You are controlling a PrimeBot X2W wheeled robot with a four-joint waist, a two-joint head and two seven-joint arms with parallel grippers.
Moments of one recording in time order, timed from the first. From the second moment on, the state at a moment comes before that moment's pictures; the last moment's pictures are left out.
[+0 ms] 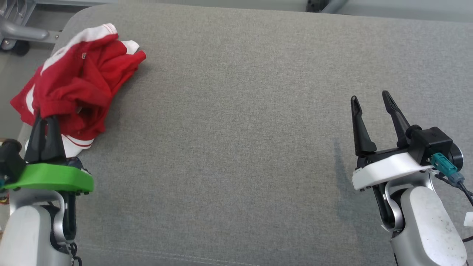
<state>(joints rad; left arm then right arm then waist) -0.34 0.30 -0.03 0.22 -0.41 0.02 -0.18 -0.29 -0.08 0.03 0.12 0.11 0.13 -0.18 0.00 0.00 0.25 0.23</state>
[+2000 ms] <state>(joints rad) -0.55 0.13 -0.44 0.19 -0.33 -0.06 -0.10 -0.31 -0.05 0.03 0.16 0.26 0.13 -0.26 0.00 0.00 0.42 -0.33</state>
